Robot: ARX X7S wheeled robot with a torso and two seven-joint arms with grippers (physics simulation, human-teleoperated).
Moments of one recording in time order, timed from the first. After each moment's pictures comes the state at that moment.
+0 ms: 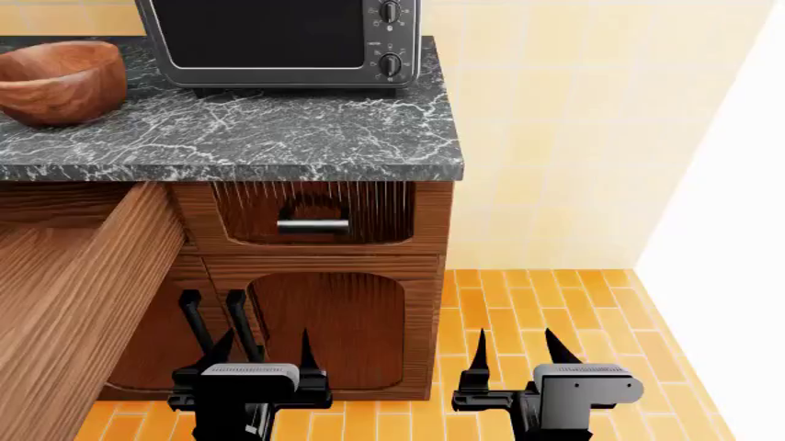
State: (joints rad) left arm 0.00 0.00 0.00 0.00 0.00 0.00 0.00; right arm 0.00 0.00 0.00 0.00 0.00 0.00 0.00
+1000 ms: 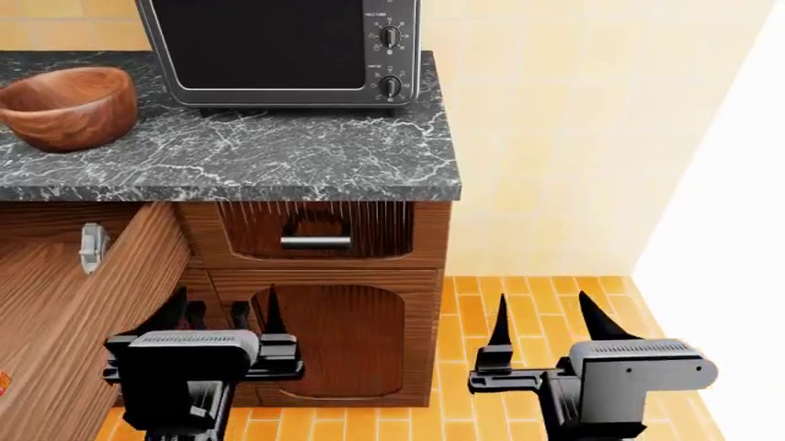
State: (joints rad) left arm 0.04 -0.14 0.03 0.57 -0.12 -0.43 -0.13; right arm -0.06 0.13 -0.08 -0.56 0.06 0.39 0.12
